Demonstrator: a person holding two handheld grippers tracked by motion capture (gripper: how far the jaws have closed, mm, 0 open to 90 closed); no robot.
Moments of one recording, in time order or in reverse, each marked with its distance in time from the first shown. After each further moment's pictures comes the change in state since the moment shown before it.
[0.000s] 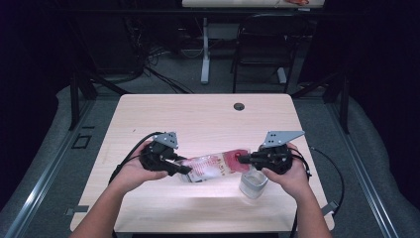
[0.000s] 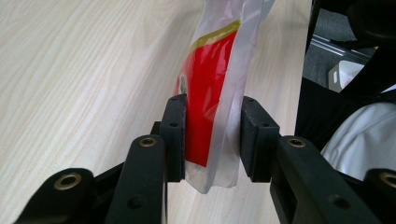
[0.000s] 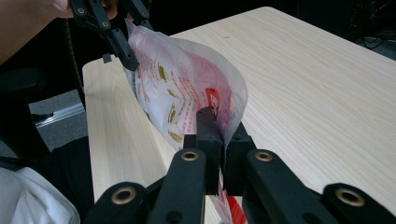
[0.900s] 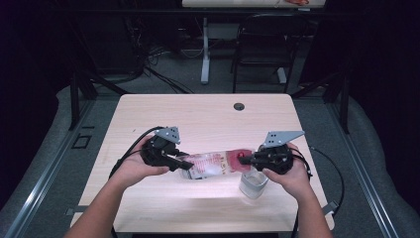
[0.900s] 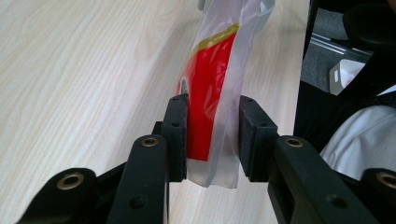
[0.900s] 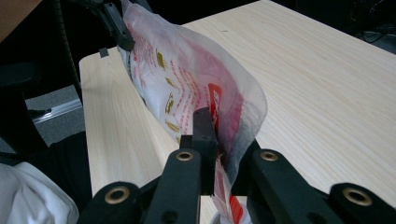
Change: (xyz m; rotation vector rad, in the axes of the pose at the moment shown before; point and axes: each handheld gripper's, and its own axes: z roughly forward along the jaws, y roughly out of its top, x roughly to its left) left arm -0.001 0.015 -0.007 0.002 0.005 0.021; right arm -0.002 -0.002 -0.001 0.025 -0.005 0.001
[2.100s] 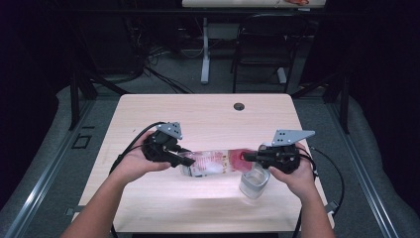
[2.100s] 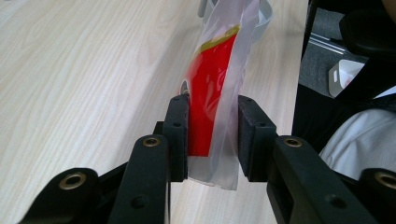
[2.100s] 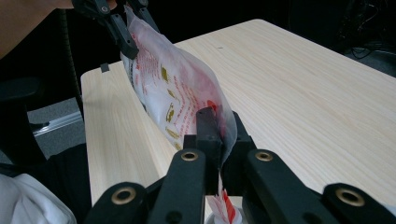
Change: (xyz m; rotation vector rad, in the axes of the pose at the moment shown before) left arm 0.001 0.013 -0.006 0.000 -0.006 0.007; right arm -0.002 0.000 -0.016 -0.071 -0.013 0.003
